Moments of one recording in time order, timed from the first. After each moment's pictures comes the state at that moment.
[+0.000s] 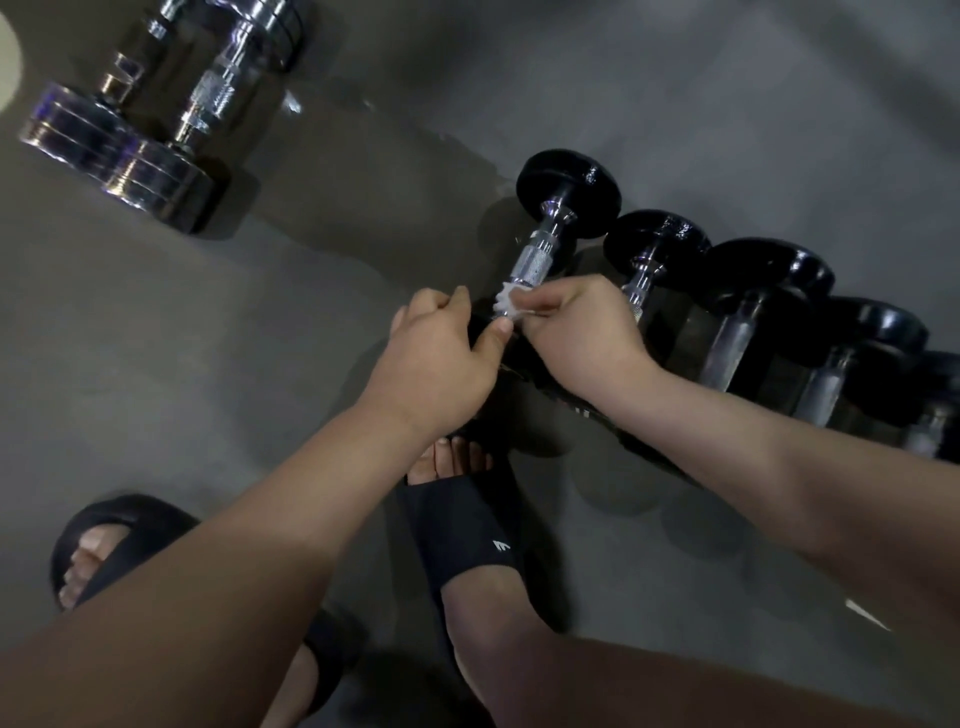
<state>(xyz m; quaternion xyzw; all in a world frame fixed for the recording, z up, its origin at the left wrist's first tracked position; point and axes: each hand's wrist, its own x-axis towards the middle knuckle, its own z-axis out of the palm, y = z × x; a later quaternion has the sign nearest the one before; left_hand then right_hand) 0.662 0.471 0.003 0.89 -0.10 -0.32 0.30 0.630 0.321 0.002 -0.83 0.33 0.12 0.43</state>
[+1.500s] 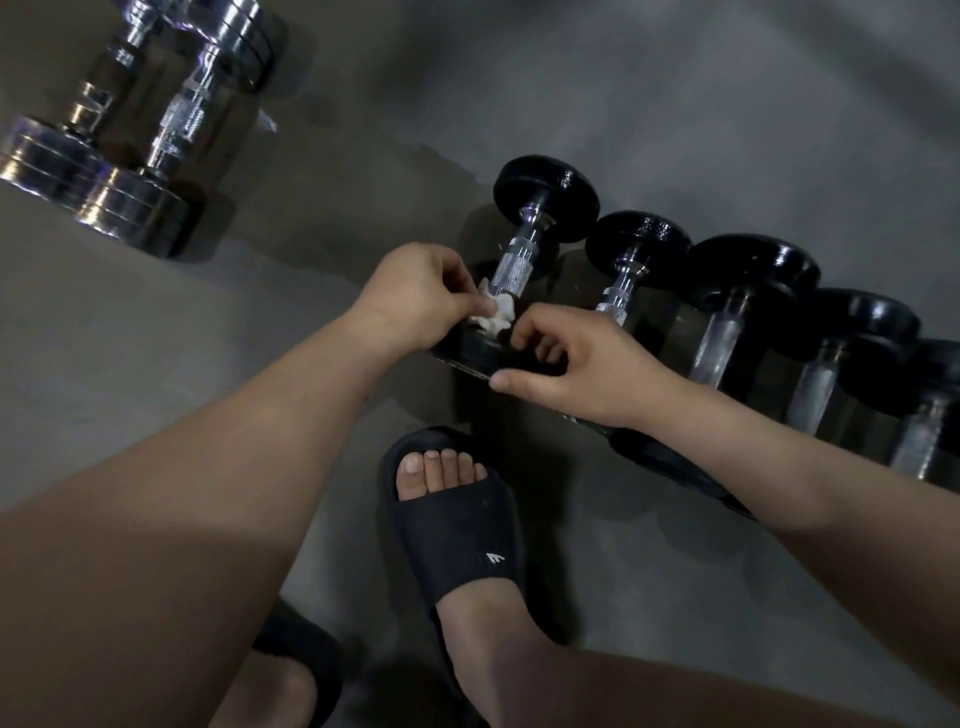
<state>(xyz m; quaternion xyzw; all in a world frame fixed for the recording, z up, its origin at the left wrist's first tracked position) 0.731 0.445 -0.016 0.86 -0.11 -0.36 0.35 0.603 0.276 -0.004 -0.90 0.05 0.15 0.41</state>
